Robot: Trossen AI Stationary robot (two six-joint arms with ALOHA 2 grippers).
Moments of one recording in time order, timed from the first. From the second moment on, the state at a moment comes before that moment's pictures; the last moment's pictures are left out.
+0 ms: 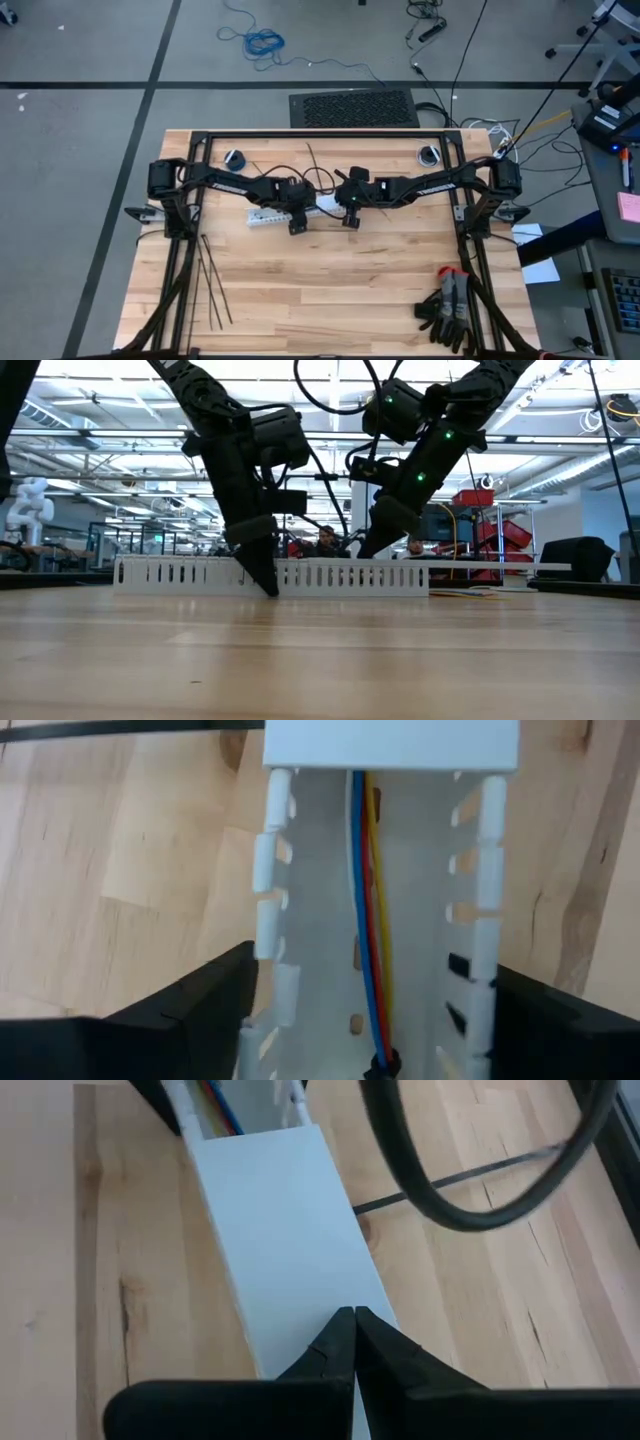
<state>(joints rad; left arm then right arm) 0.16 1.80 1.00 -0.37 -0.10 -0.02 -0.12 1.73 0.95 -0.14 0.25 -0.08</state>
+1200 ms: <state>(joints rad) 0.13 1.85 1.01 -0.28 -0.12 0.00 -0.09 1.73 0.95 0.07 0.07 -0.10</state>
